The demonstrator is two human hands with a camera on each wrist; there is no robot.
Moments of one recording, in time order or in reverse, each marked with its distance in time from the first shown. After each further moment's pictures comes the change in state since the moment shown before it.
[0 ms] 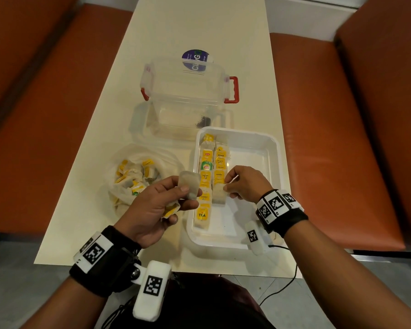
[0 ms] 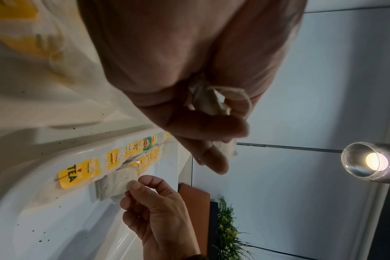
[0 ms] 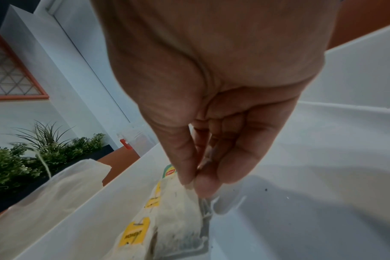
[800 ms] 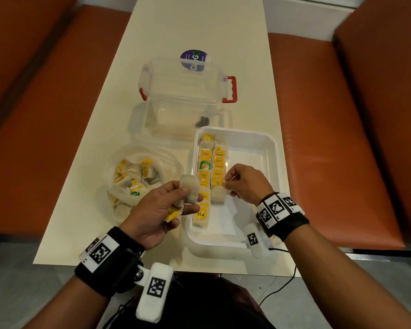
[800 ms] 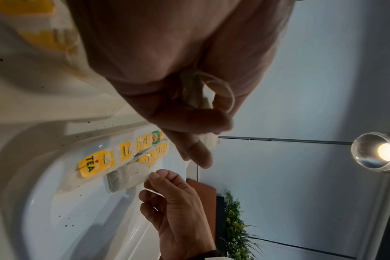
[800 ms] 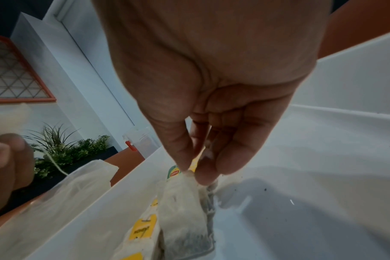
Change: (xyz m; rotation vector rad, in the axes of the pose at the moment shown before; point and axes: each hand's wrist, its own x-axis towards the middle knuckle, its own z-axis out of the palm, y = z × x) left_hand 0.005 -0.009 0.003 0.016 0.041 -0.077; right_hand -0.008 0.001 0.001 0.025 0.067 -0.060
